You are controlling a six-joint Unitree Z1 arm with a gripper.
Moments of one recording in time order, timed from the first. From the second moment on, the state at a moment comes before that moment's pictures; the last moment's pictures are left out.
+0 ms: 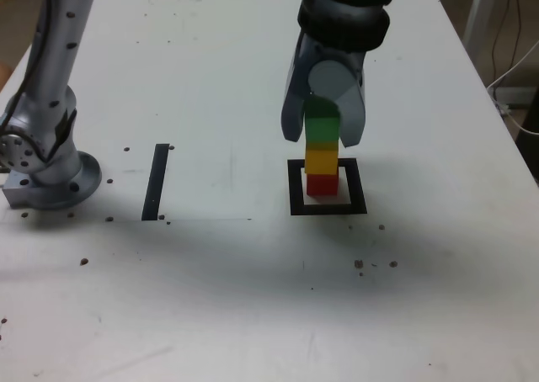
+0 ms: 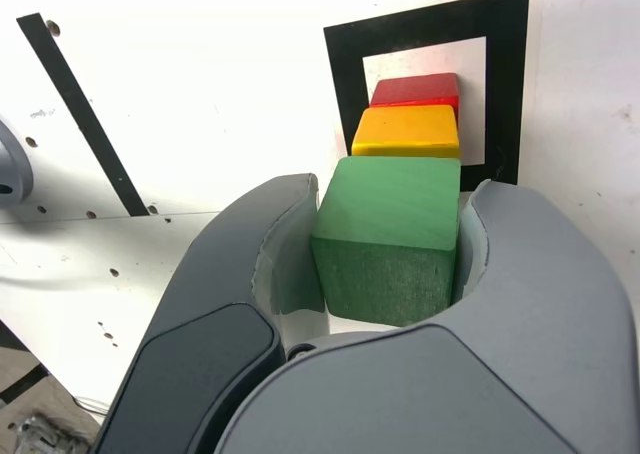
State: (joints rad) arm -0.08 2.09 -1.86 1.56 0.01 0.05
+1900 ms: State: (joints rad) arm -0.06 1.75 -1.53 1.54 0.05 0.00
